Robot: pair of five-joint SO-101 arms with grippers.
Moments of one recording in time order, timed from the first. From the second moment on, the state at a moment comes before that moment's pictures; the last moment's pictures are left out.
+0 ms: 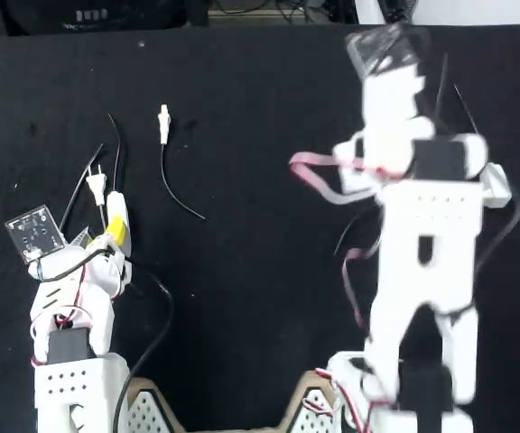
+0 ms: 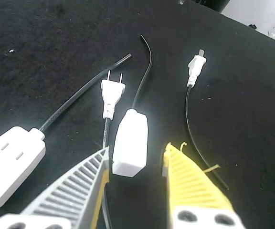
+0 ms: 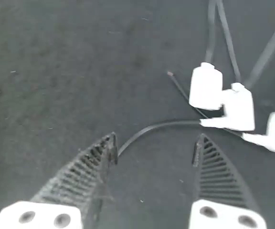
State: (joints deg) left arm -13.7 -91.6 93.3 35.3 16.8; right arm 1.3 -18.9 0.6 87.3 15.3
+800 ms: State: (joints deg) left arm -18.8 -91.6 76.9 46.5 7.2; right arm -28.3 -48.2 81.2 28.9 14.7
